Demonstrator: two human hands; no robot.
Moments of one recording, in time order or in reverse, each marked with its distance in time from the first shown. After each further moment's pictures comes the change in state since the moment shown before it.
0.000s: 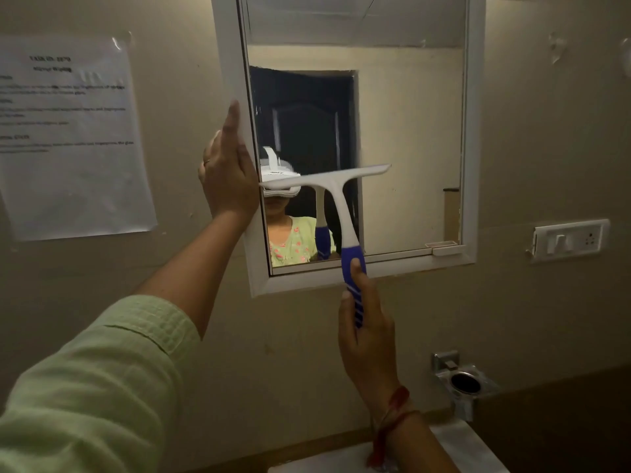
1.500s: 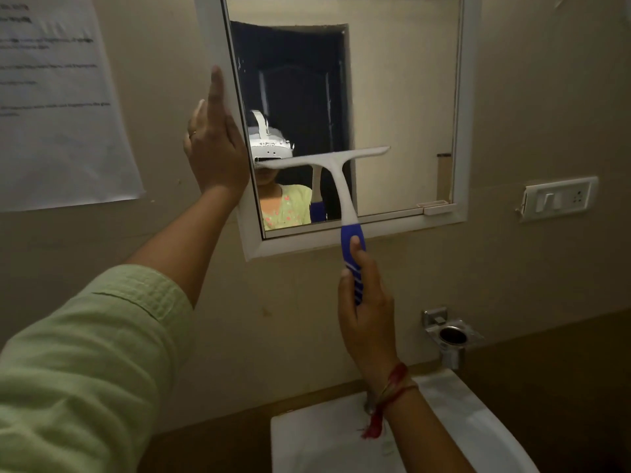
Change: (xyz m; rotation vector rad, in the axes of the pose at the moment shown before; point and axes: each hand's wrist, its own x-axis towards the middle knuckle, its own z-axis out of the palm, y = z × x) left_hand -0.015 -0.006 -0.001 0.098 -0.007 -0.006; right_hand -0.025 -0.008 -0.012 -0.004 0.017 0.088
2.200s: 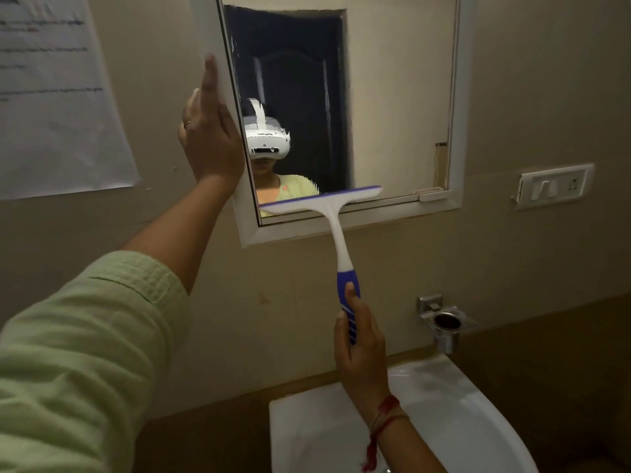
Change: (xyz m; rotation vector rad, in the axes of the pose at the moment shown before) left_hand -0.004 -0.002 -0.001 -0.032 -0.011 -0.012; right_hand -0.069 0.022 -0.004 -0.043 -0.050 0.055
